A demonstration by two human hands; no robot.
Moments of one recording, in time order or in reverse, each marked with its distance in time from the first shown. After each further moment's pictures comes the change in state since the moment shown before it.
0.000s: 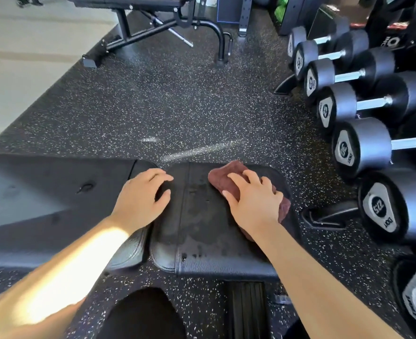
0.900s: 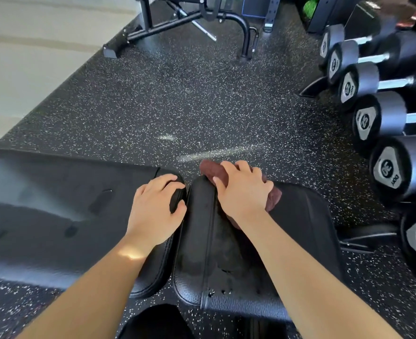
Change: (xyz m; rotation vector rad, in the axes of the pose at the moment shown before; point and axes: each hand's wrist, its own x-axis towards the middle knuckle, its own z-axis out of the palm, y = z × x) left_hand 0.011 -0.038 0.028 -0.027 0.148 -0.141; right_hand 0.072 -0.083 0.022 0.043 -0.013 -0.050
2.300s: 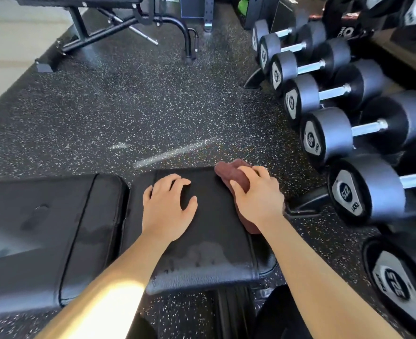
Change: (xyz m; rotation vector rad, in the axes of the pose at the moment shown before) left_hand -0.001 0.120 0.051 -0.044 -0.050 0.093; right_hand -0.066 0.143 -0.038 0.211 0.078 0.278
